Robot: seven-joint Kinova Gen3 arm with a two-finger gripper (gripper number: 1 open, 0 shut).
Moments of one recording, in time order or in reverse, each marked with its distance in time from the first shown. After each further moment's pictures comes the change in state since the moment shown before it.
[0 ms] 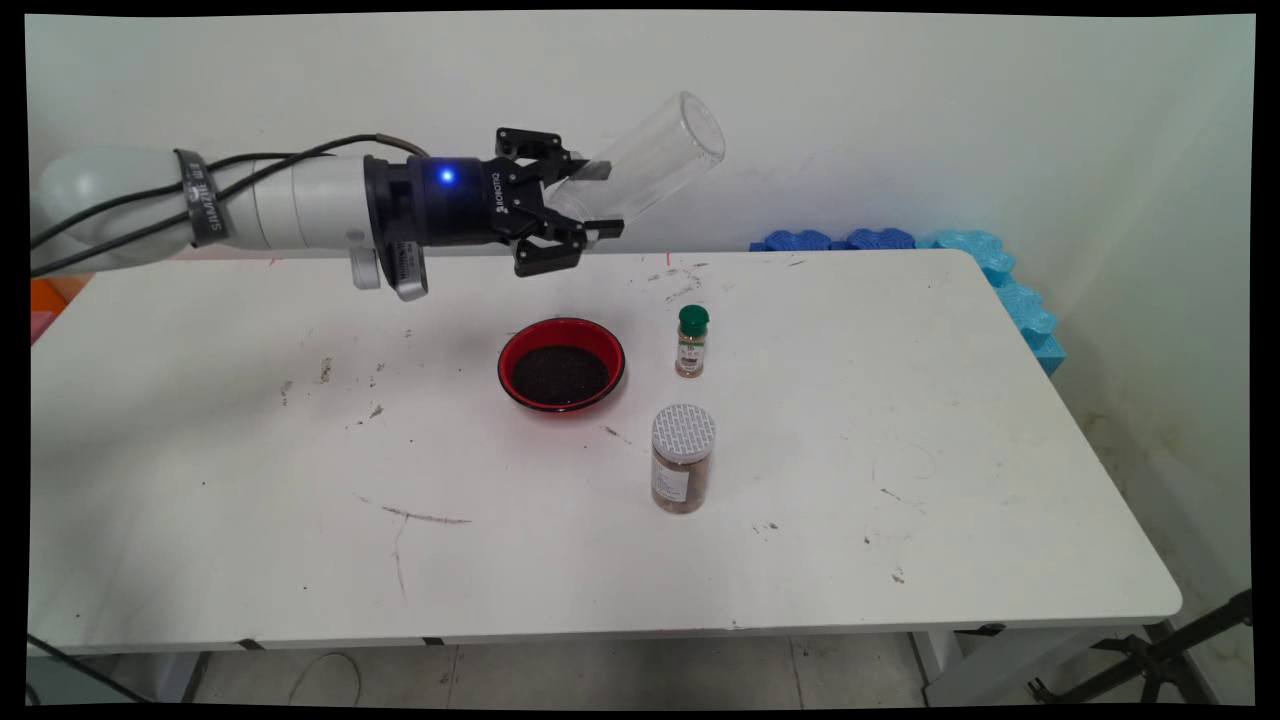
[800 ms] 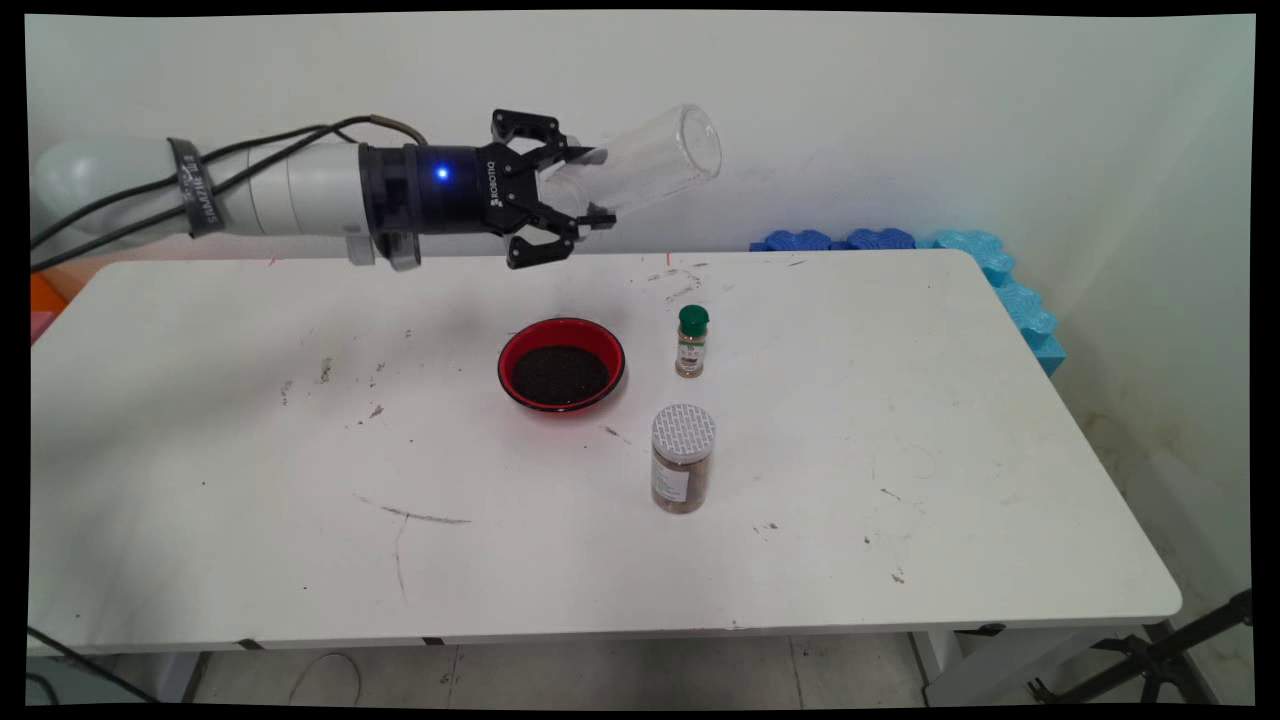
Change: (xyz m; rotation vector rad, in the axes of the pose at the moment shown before) arm -0.001 0.015 -0.003 0.009 0.004 0.266
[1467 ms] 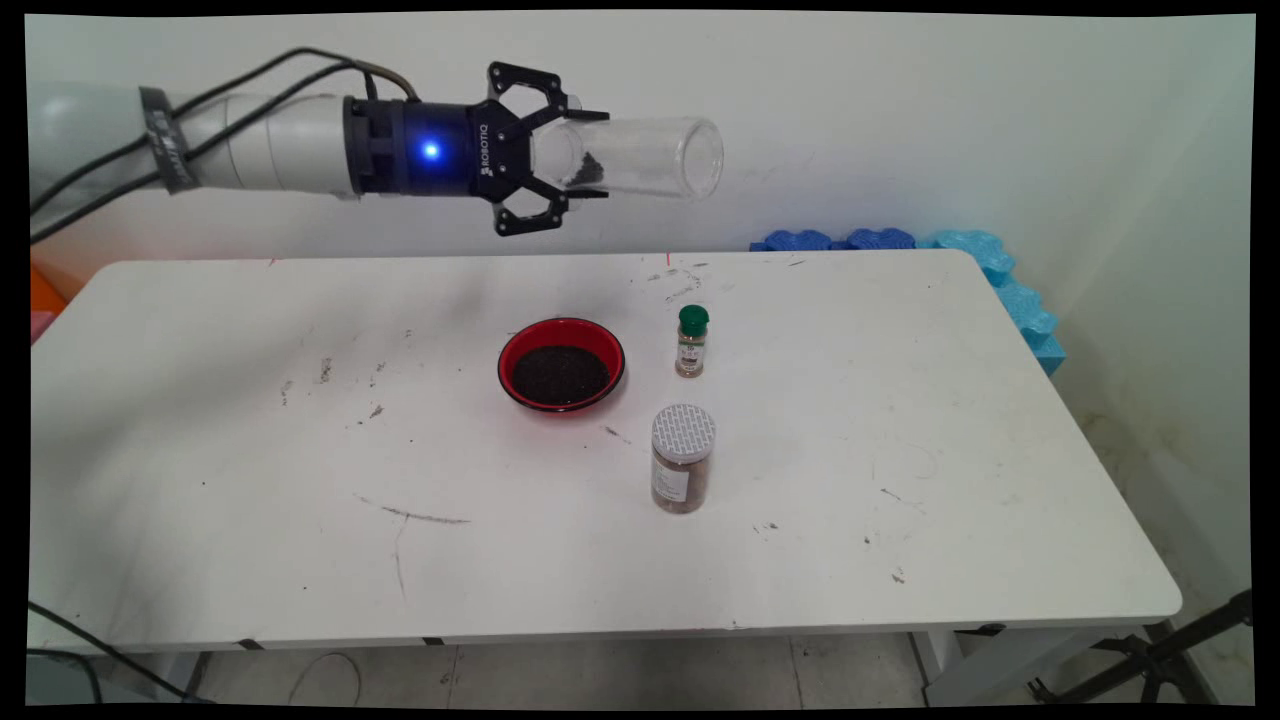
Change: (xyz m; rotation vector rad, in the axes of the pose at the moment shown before) arm -0.024 0.029 -0.006 0.041 -0.022 0.438
